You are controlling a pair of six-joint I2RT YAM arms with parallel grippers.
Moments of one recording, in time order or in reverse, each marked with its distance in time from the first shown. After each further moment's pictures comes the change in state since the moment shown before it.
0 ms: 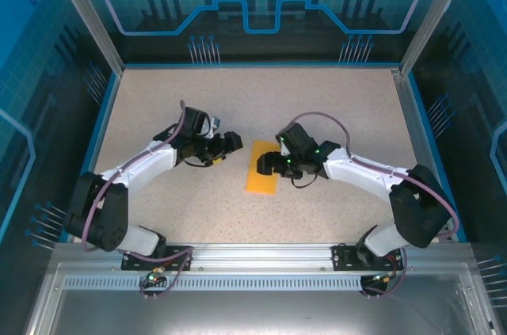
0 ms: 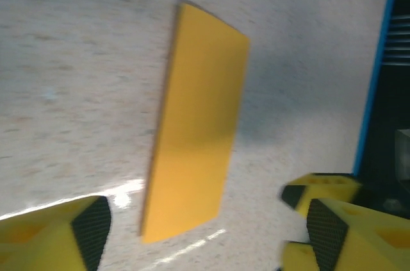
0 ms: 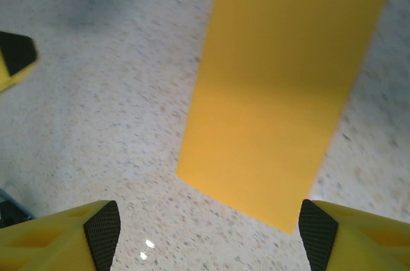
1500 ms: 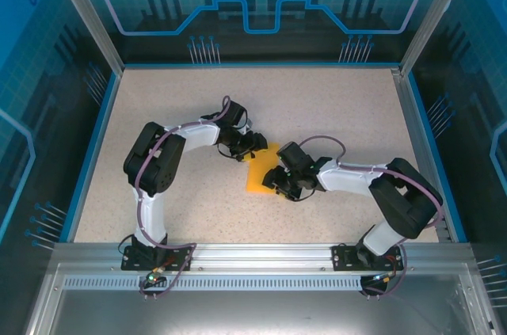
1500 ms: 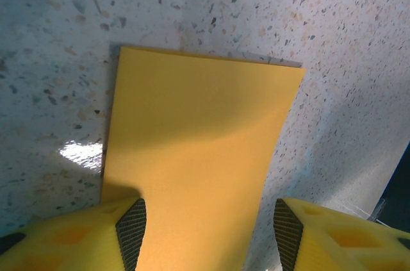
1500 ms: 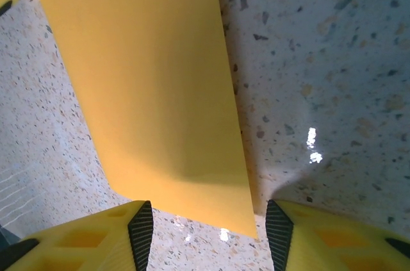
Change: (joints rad) left arm -0.101 0.541 0.351 -0.014 0.018 -0.028; right arm 0.036 0.103 -0.148 0.179 -0.033 0.372
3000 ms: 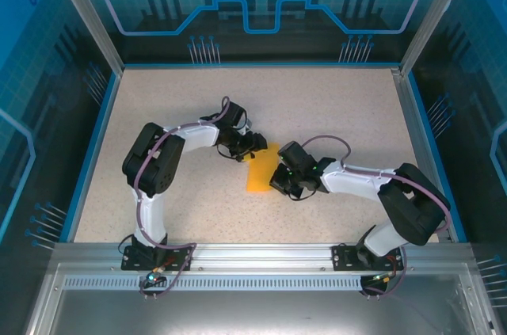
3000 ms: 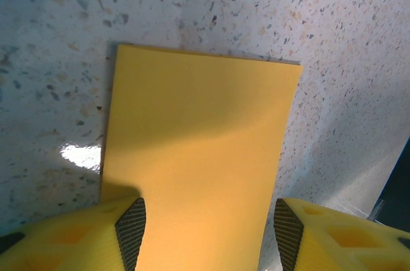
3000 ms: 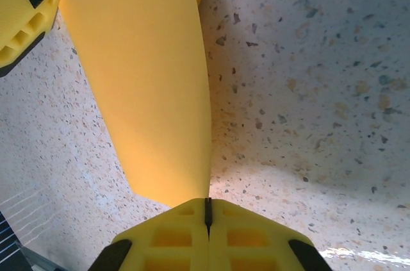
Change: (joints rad) left arm 0.001 -0.018 -0.032 0.031 0.001 -0.007; right arm 0.013 -0.066 -0.002 -0.032 0.064 0.080
